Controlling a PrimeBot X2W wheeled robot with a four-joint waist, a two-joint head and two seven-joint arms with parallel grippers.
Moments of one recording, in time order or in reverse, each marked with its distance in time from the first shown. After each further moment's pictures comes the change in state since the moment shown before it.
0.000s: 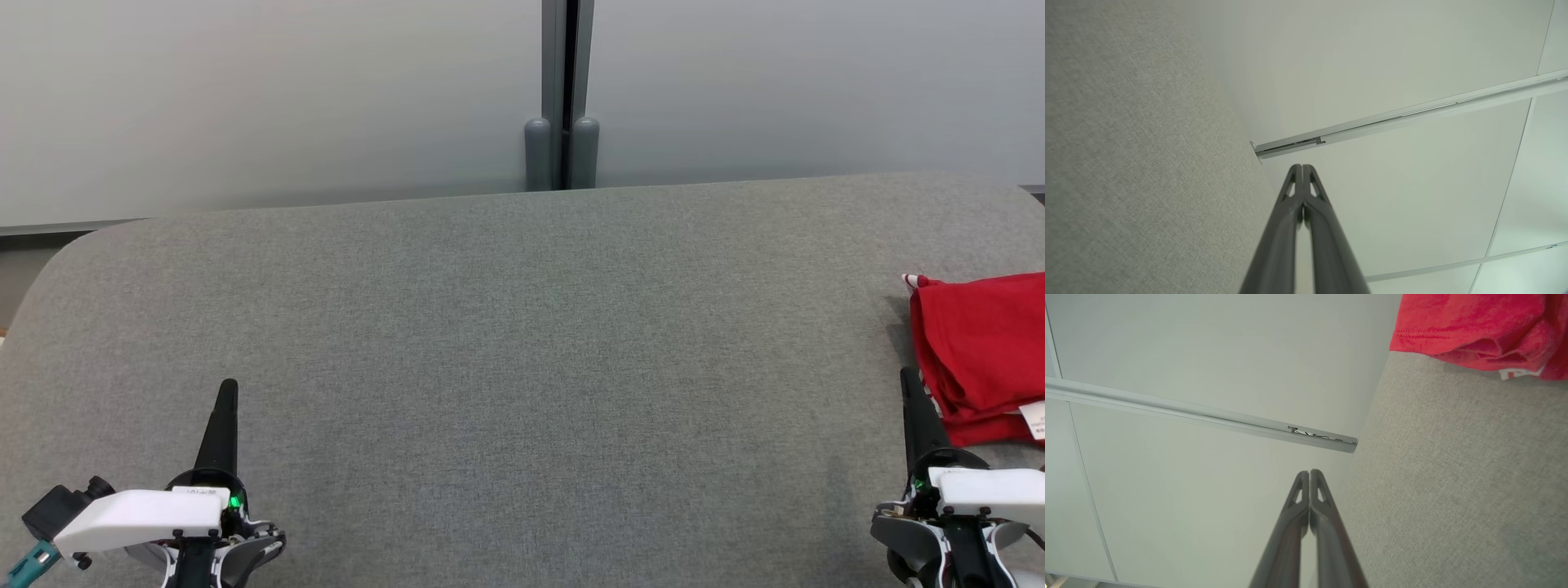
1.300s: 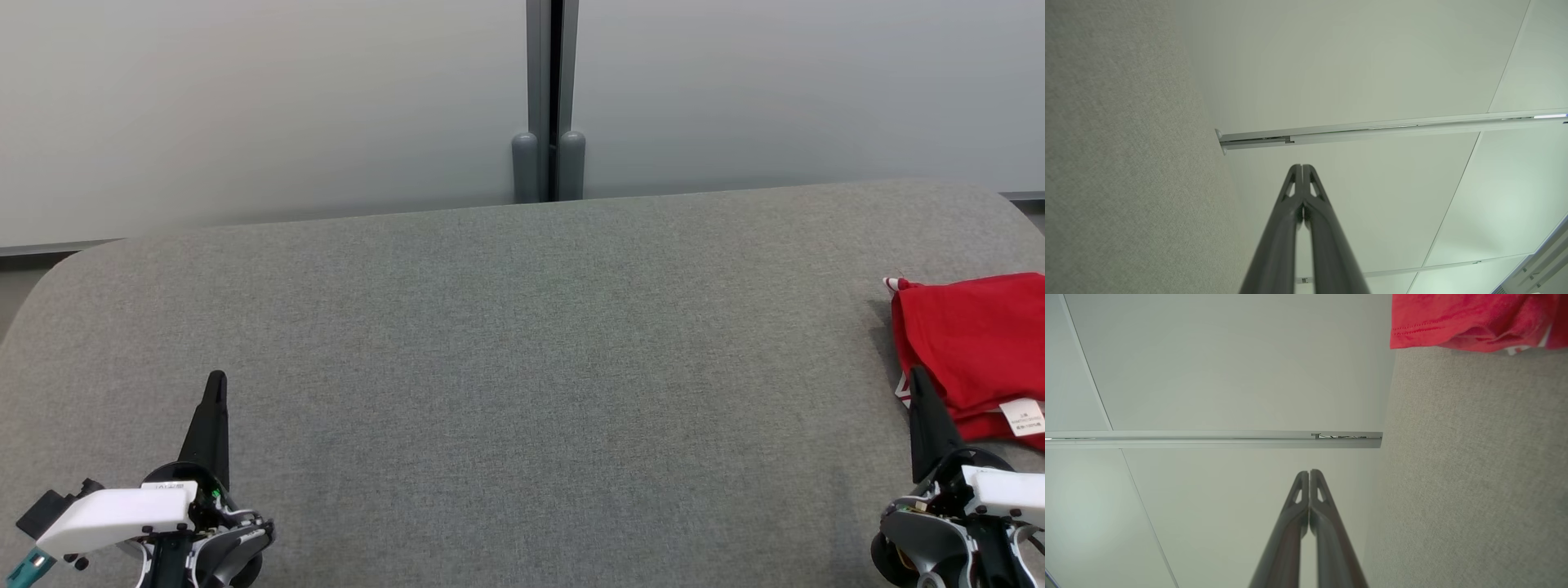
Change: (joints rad) left arm -0.012 0.000 0.033 -0.003 -0.208 -0.005 0.063; right arm 0.001 0.000 -0.032 -0.007 0.230 0.000 0.063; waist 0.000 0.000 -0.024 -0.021
